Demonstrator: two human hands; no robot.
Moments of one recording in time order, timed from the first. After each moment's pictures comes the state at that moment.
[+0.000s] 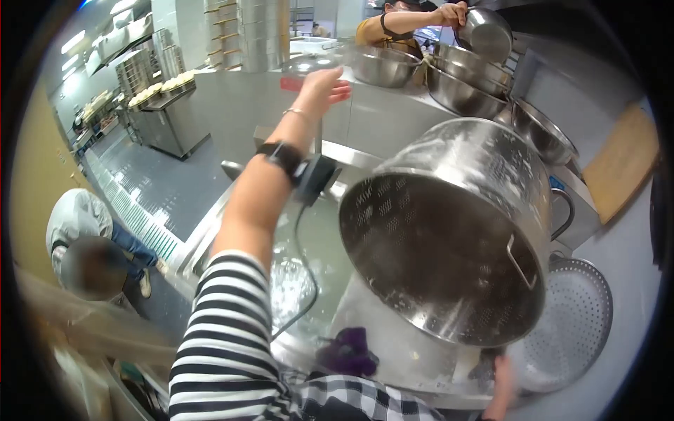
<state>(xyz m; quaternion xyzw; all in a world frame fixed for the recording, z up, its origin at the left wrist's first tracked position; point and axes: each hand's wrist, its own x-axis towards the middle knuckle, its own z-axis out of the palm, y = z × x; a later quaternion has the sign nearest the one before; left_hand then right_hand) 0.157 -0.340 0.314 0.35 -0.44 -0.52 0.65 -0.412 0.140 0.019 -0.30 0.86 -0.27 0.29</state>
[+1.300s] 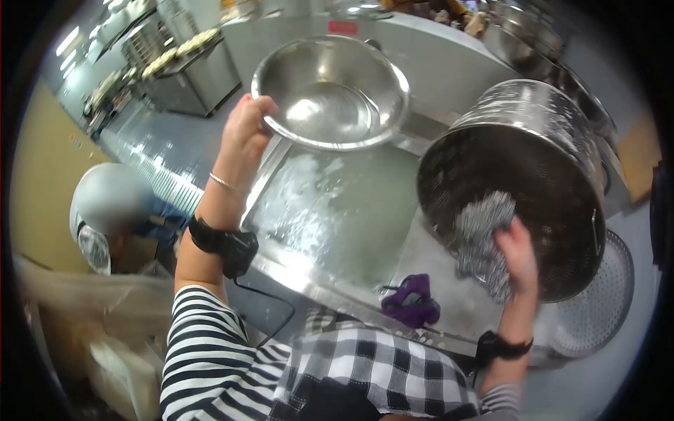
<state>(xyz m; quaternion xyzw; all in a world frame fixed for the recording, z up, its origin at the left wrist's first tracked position) 0.359 -0.140 0.248 0.47 -0.29 -0.45 0.70 -0.061 -0.017 0.211 -0.53 0.45 -0.47 0.54</state>
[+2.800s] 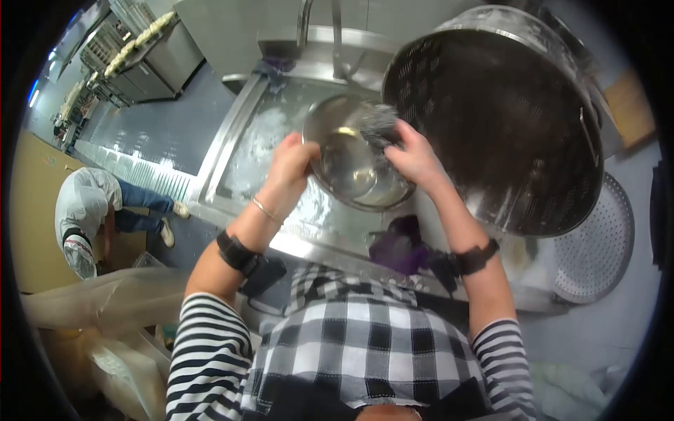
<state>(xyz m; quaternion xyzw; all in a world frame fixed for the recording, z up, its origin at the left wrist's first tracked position) 0.232 -0.054 0.110 0.53 -0.29 -0.60 0.52 0.011 -0.070 0.110 -0.56 0.43 -0.44 0.55</state>
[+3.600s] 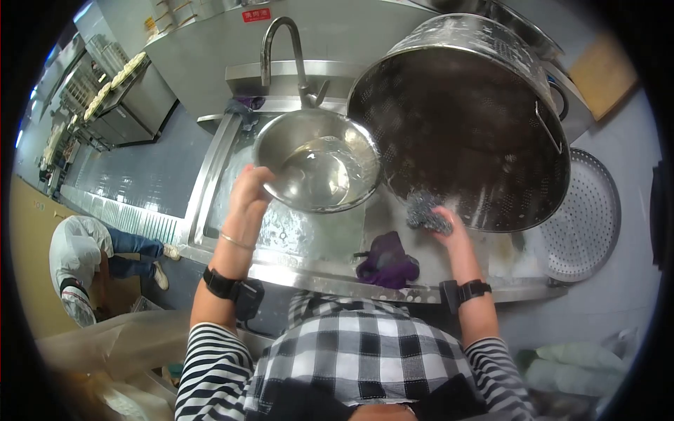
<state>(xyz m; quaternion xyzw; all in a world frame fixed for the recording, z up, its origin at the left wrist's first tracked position) 0.263 -0.080 0.122 0.49 -0.23 -0.61 0.58 -0.179 -0.002 -0.063 -0.26 0.54 -0.53 0.61</state>
